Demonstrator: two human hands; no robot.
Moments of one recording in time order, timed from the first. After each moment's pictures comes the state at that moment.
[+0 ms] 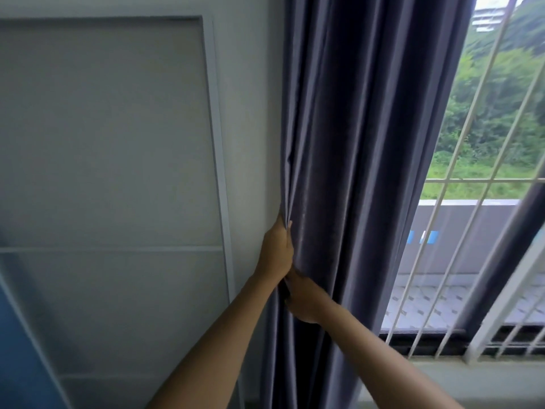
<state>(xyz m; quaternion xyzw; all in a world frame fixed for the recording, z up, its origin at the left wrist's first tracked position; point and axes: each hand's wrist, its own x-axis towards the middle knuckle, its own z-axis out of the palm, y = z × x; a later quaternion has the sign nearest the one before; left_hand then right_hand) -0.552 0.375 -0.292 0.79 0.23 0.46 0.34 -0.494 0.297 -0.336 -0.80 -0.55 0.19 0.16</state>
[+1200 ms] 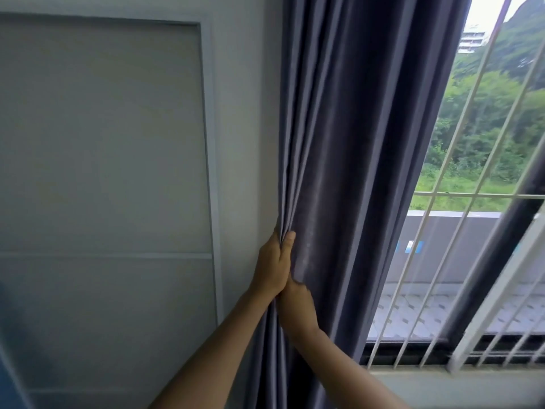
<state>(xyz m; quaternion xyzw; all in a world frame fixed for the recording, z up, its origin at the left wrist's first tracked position) -0.550 0.363 -0.296 0.76 0.20 0.46 0.41 -0.508 0.299 -0.355 -0.80 -0.52 0.00 0.29</state>
